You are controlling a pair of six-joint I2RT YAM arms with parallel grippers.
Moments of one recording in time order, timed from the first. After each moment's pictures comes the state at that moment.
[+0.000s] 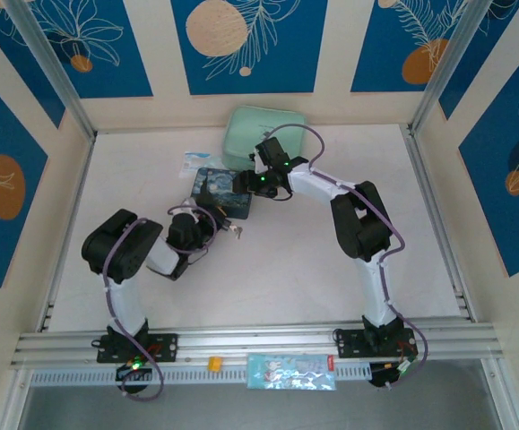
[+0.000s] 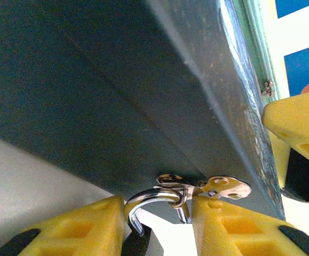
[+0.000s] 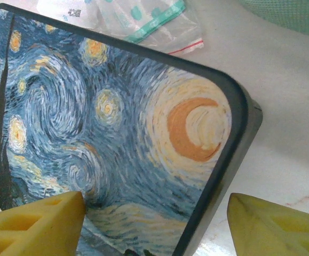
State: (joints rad) left arm -0.44 1.91 0.46 1.13 0.11 -1.09; right arm 0.55 2.16 1.67 -0.46 -0.34 0.52
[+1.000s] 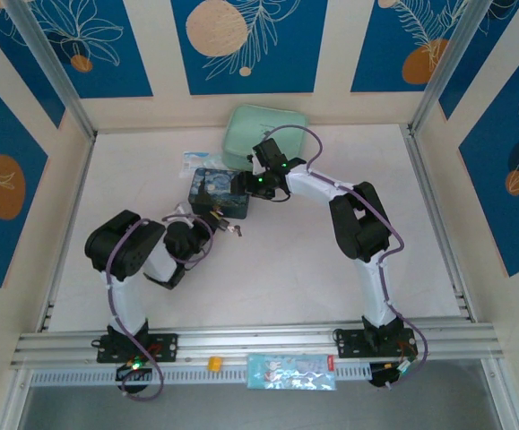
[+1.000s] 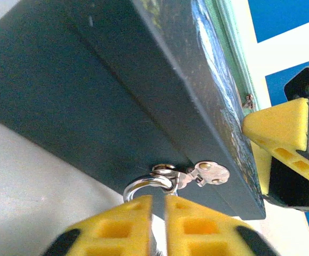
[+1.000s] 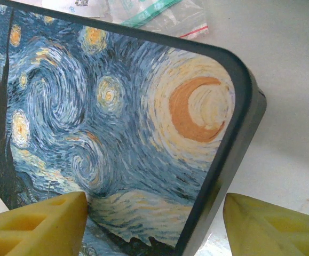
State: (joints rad) left arm -0.44 1.93 0.36 1.31 0.06 -1.11; right arm 0.56 2.16 1.67 -0.46 -0.34 0.54
